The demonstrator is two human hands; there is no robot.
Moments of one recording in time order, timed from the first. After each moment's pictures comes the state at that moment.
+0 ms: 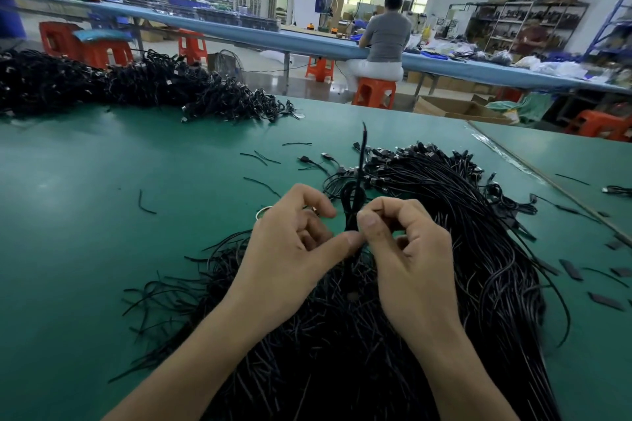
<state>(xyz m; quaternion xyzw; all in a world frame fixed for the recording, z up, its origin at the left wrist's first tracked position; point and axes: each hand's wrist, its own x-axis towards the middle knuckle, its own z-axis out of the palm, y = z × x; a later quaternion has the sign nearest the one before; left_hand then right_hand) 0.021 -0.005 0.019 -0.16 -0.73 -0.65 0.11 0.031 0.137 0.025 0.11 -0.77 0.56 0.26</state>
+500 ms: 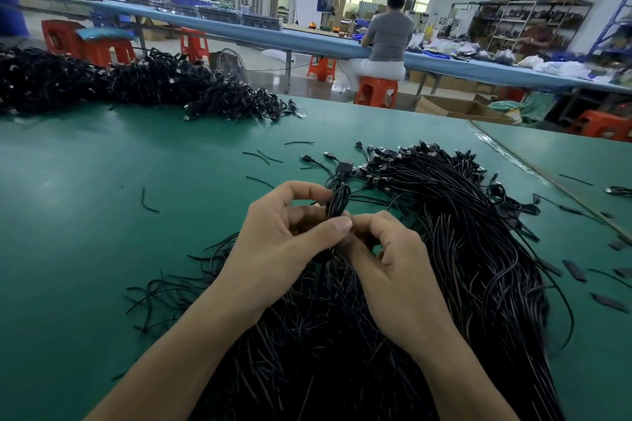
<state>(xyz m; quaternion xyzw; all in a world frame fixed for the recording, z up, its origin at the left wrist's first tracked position) 0.013 -0.015 0.021 -0.12 -0.66 -0.74 0.04 0.033 0.132 0.024 0.14 -0.83 0.52 0.15</state>
